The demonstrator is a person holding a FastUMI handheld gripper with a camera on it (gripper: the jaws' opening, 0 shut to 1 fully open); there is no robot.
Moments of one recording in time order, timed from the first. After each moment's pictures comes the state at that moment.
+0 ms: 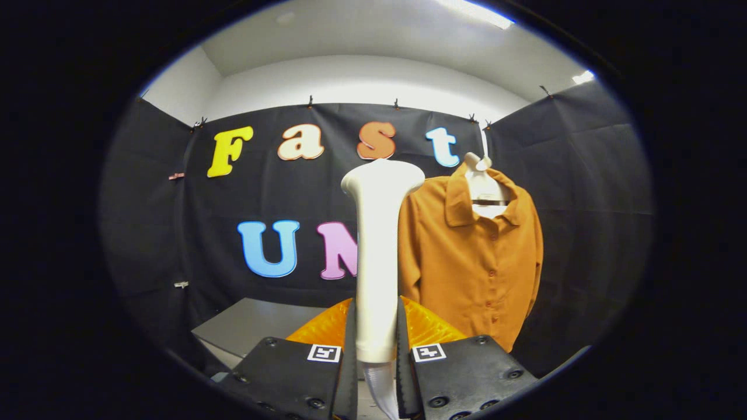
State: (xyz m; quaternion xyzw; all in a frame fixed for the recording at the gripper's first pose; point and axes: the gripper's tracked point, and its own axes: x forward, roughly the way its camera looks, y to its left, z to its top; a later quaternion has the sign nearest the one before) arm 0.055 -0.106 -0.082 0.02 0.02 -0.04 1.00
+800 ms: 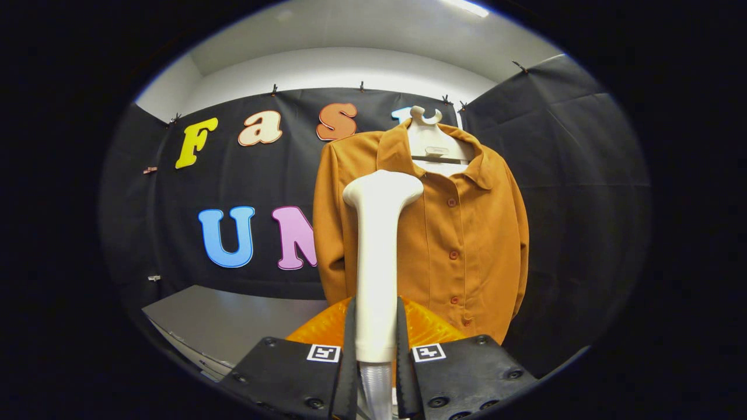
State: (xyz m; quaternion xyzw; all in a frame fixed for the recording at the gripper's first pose) arm 0.126 -0.206 -0.179 0.04 0.04 -0.05 1.00
